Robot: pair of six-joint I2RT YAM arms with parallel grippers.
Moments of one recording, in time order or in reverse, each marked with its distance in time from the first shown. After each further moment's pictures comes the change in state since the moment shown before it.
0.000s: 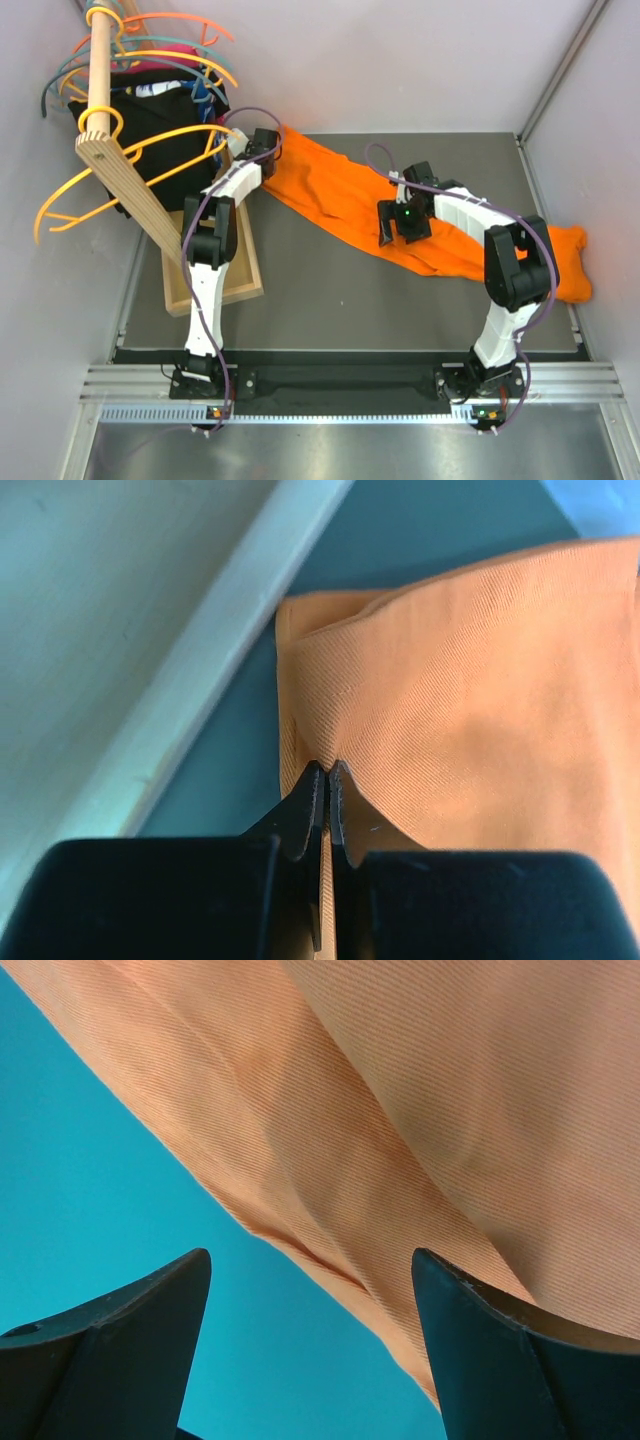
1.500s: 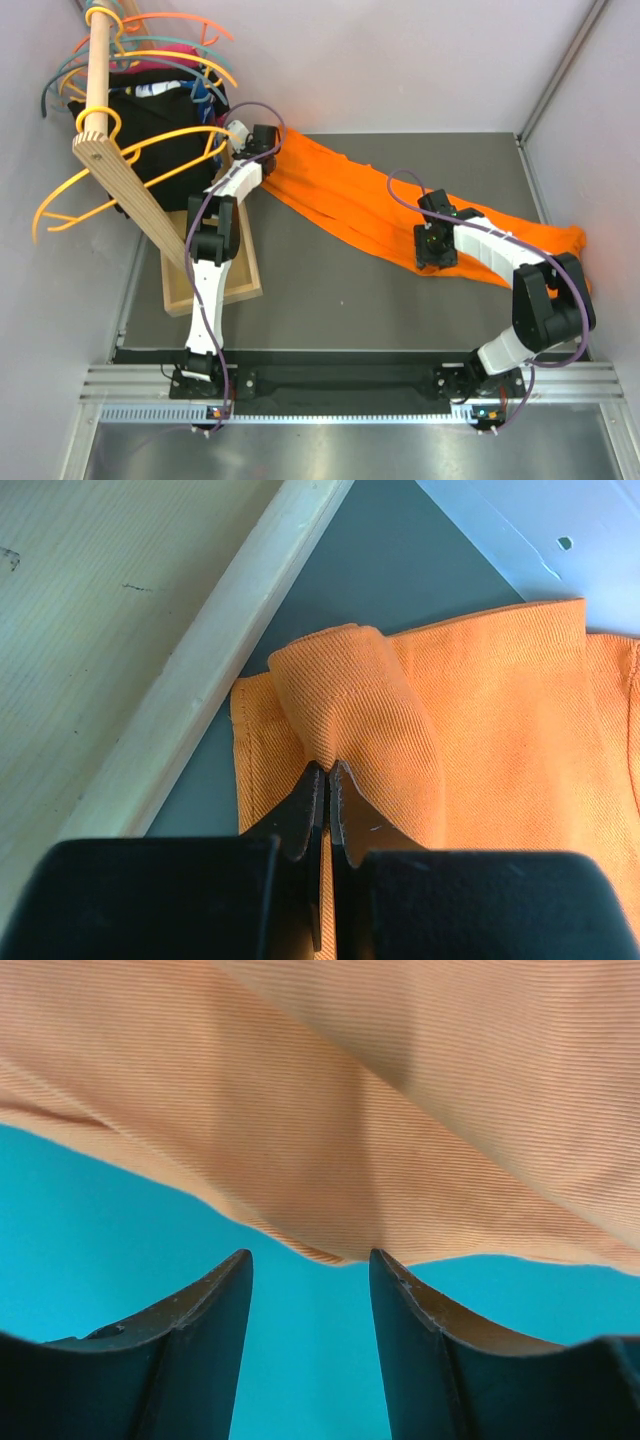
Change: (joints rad) left arm 0.014 0.084 0.097 0.124 -0.045 0.126; right arm 0.003 -0.293 -0.315 -0.064 0.378 0.138
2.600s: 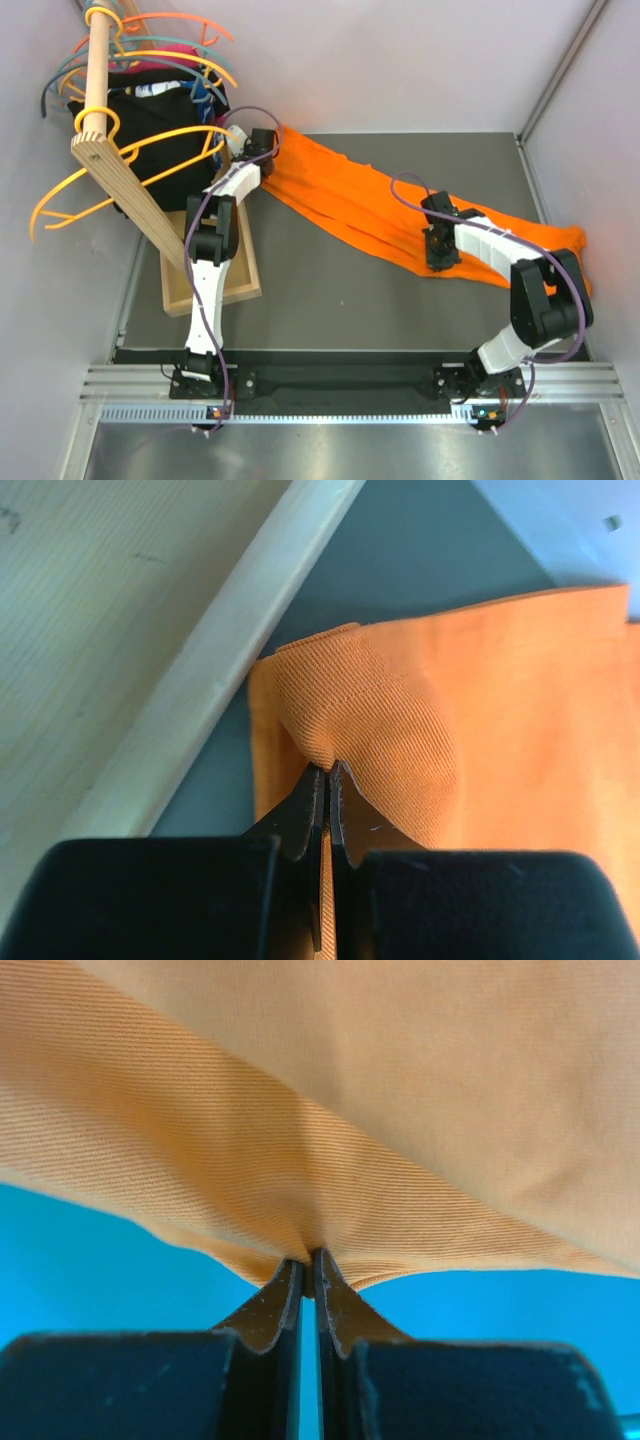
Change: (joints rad) left arm 0.009 -0.003 -0.029 -0.003 0.024 -0.042; right arm -0.037 0.047 -0.005 0.005 0.061 -0.011
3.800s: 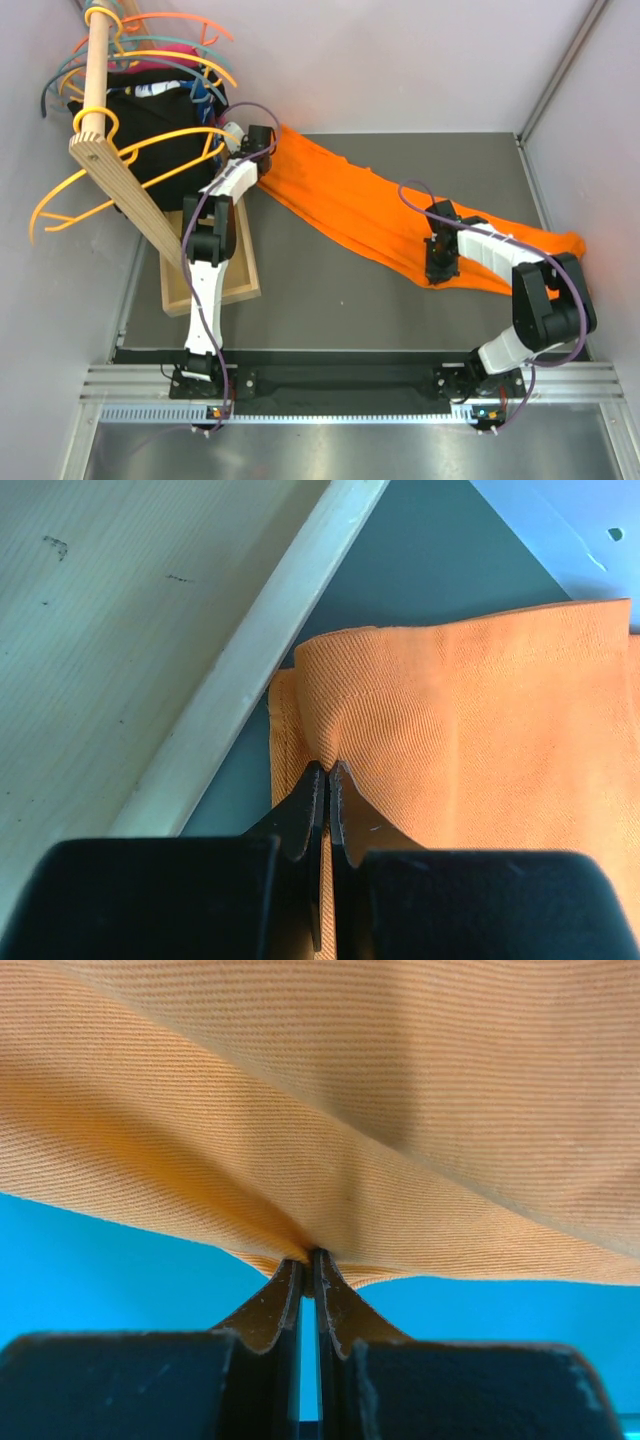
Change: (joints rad) left arm 0.011 -0.027 0.005 -0.056 -0.008 0.034; right arm -0.021 -0.041 -0.082 -0.029 -0.134 0.100
